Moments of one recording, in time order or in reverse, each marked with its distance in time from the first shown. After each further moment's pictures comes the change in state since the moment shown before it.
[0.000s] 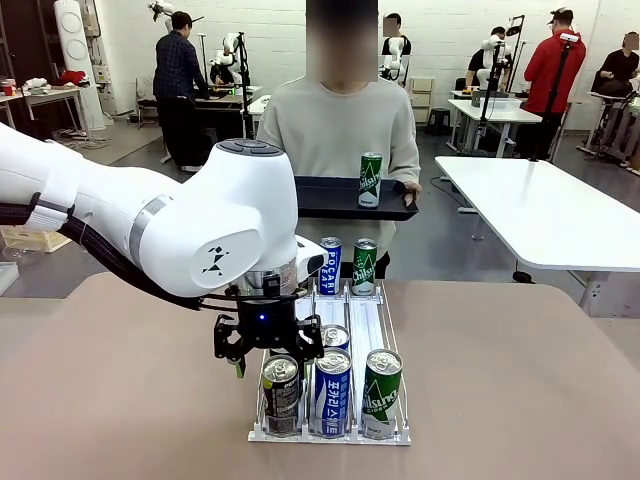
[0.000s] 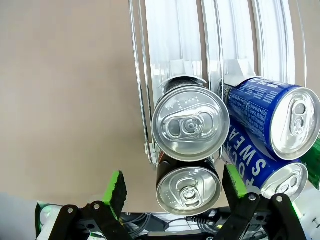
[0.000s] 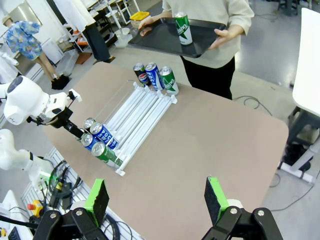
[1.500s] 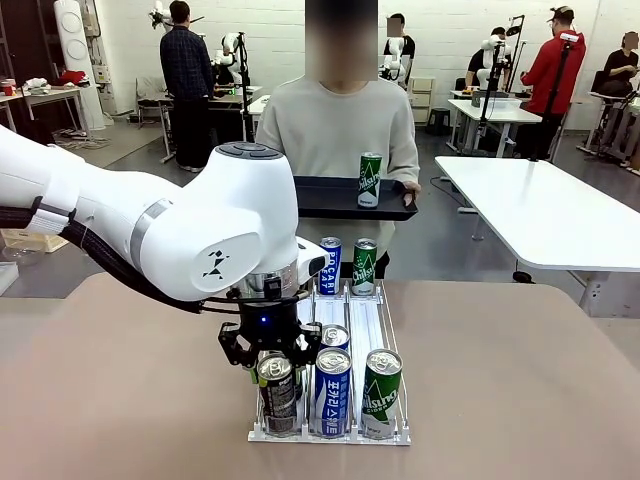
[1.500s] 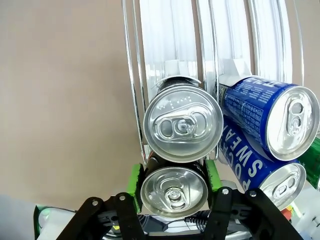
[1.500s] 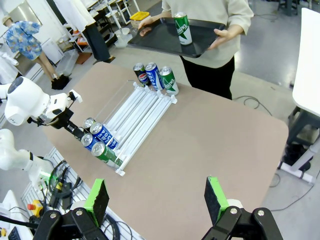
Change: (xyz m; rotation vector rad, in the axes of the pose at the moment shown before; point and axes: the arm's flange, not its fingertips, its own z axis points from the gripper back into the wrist) left arm -0.002 -0.003 -0.002 -0.015 -0.004 -0.011; right arm 0.000 0.000 0.000 0.000 0.000 0.000
